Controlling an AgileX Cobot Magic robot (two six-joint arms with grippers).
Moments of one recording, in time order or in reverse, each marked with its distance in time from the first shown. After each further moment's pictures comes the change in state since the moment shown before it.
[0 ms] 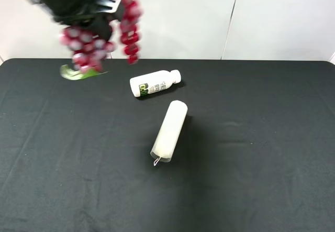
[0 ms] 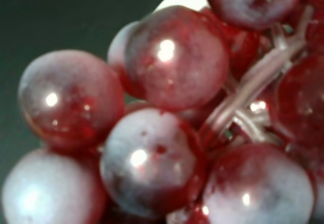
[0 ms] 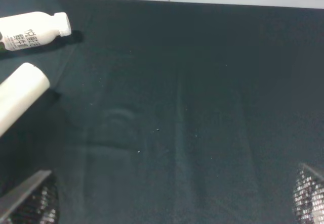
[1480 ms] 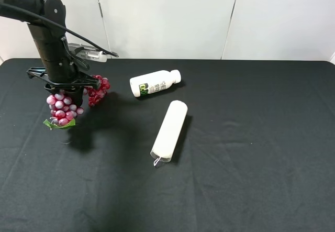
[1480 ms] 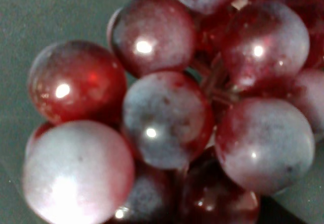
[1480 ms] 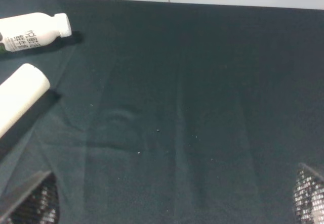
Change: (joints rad) left arm 0.277 0.493 -0.006 0.002 0.071 0.045; right arm 0.000 0.000 0.000 0.001 -0.003 0.000
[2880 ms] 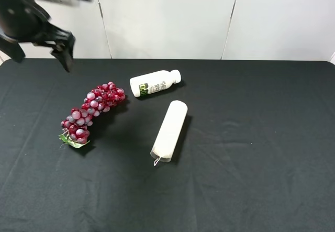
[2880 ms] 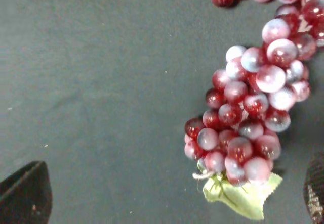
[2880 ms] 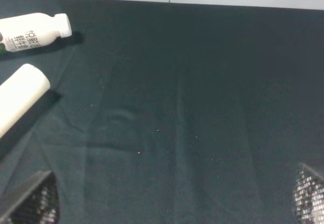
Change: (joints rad) left arm 0.000 -0.391 0.000 0.057 0.112 -0.012; right arm 0.000 0.000 0.000 0.000 0.000 0.000
